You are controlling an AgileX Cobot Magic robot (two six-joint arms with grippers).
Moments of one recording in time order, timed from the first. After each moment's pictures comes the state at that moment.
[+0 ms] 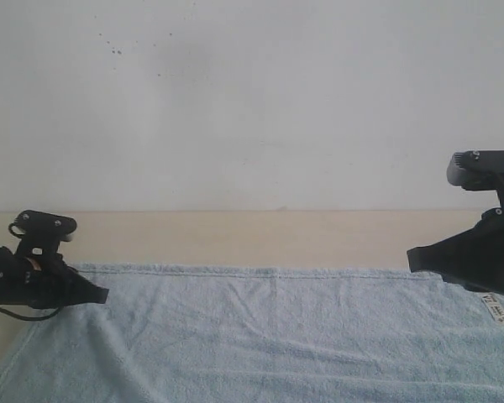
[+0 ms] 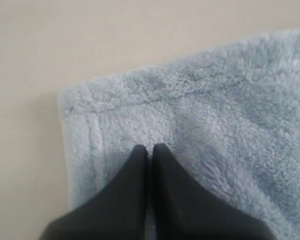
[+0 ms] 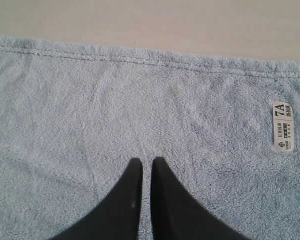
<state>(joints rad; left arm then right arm) -0.08 2.14 -1.08 -0.06 -0.19 0.21 0.22 1.41 -0.80 0.10 0.29 0.00</state>
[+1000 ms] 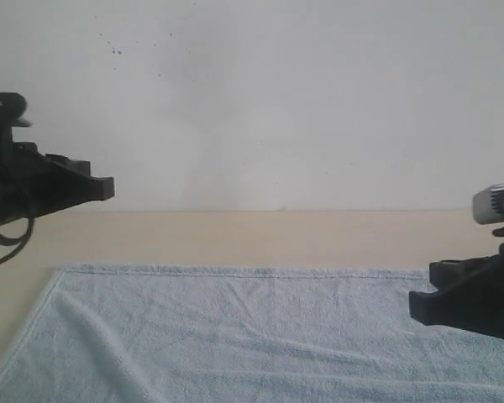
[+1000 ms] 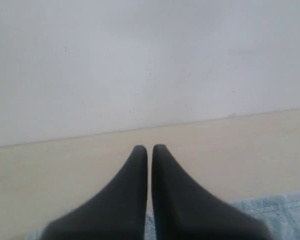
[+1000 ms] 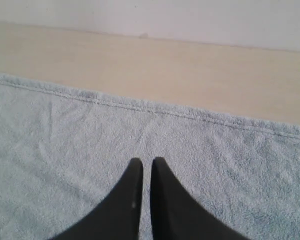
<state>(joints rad) -0.26 1.54 -0.81 -0.06 -0.36 0.00 0.37 1.17 -0.43 0.11 -0.22 -0.01</state>
